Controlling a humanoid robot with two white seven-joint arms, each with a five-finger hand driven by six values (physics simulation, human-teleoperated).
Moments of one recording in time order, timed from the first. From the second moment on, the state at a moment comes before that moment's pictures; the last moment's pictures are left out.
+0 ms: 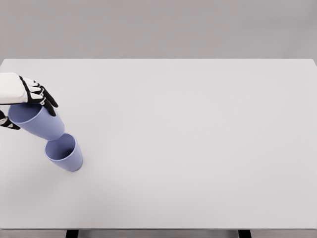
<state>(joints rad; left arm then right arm) -1.13 1.41 -1.13 -1.77 0.20 -0.61 -0.61 0.00 0.00 -0.20 0.05 -0.06 -0.07 0.10</state>
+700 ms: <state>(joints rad) -1.10 1.44 -1.13 -1.78 0.29 -0.61 -0.61 0.00 0.00 -0.20 0.05 -0.06 -0.07 0.10</state>
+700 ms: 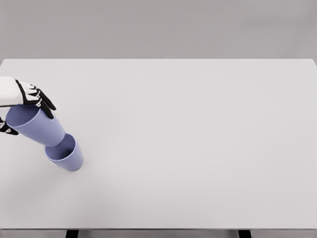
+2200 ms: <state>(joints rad) -1.05 1.41 -1.13 -1.77 0.32 -0.61 -0.61 0.00 0.00 -0.20 0.05 -0.06 -0.07 0.10</state>
